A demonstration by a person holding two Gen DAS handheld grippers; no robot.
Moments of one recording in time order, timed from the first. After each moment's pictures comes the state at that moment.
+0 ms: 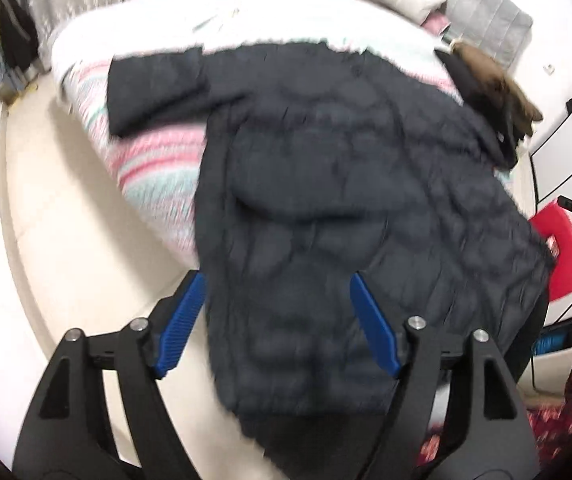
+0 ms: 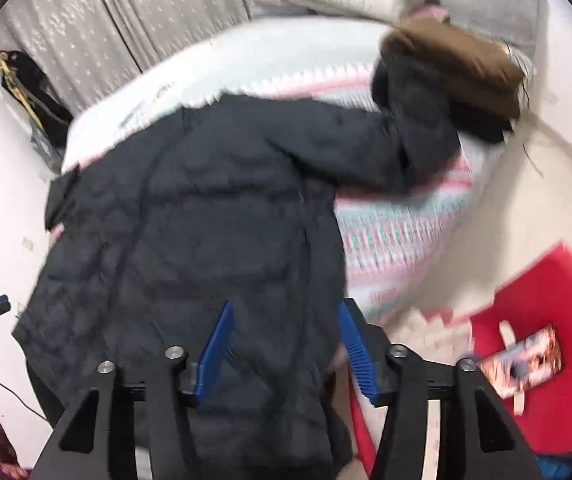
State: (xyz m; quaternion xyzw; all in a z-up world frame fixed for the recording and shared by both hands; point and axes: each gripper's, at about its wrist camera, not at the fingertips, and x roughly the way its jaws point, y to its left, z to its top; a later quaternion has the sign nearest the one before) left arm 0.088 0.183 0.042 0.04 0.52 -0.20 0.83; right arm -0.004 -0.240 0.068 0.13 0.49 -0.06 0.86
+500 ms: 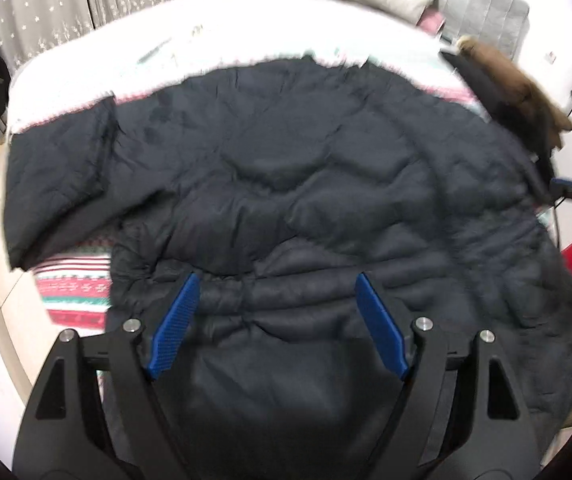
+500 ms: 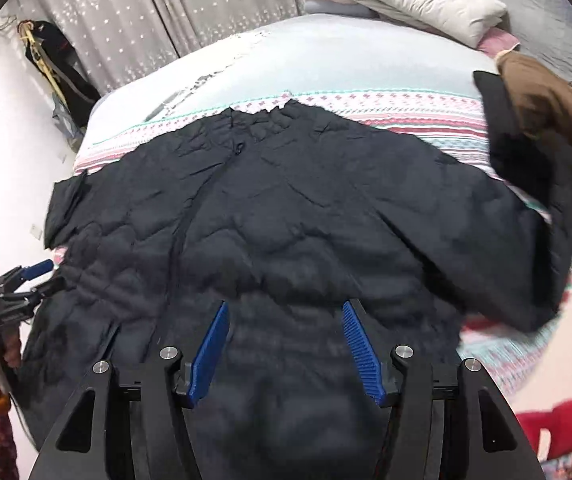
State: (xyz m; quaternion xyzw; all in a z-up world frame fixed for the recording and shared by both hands) left arm 0.223 0.079 -0.054 0.08 0.49 -0.21 0.84; right arm 0.171 -0.174 0.019 0.10 0.50 0.00 0.86
